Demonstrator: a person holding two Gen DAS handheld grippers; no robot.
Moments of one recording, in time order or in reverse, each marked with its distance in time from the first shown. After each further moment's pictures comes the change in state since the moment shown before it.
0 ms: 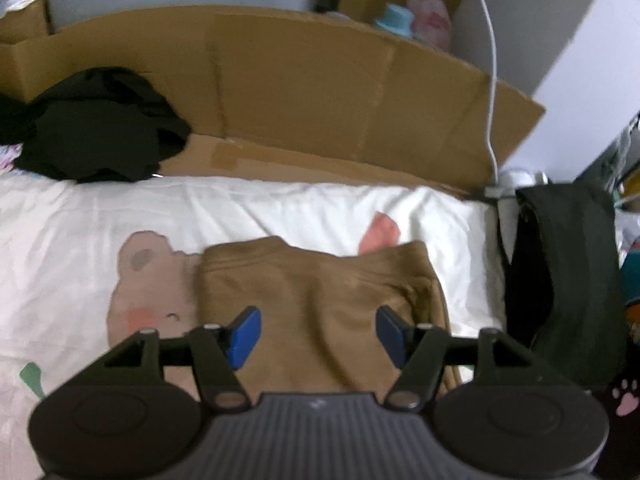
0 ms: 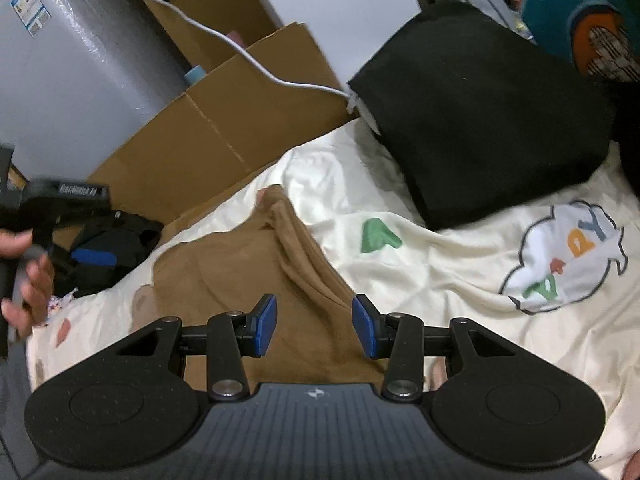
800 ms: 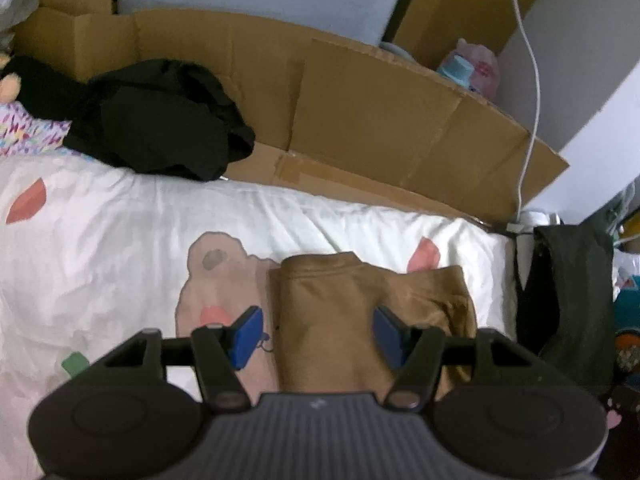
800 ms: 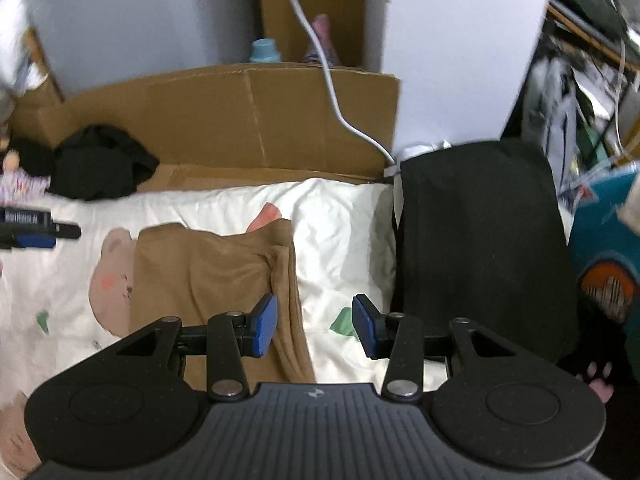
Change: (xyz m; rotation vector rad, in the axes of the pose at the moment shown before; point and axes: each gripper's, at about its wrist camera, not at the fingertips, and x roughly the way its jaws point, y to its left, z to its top) left arm -0.034 0.075 0.007 -0.091 -0.013 -0.012; right arm -0.007 0.086 0.115 -0.487 0.157 -0.176
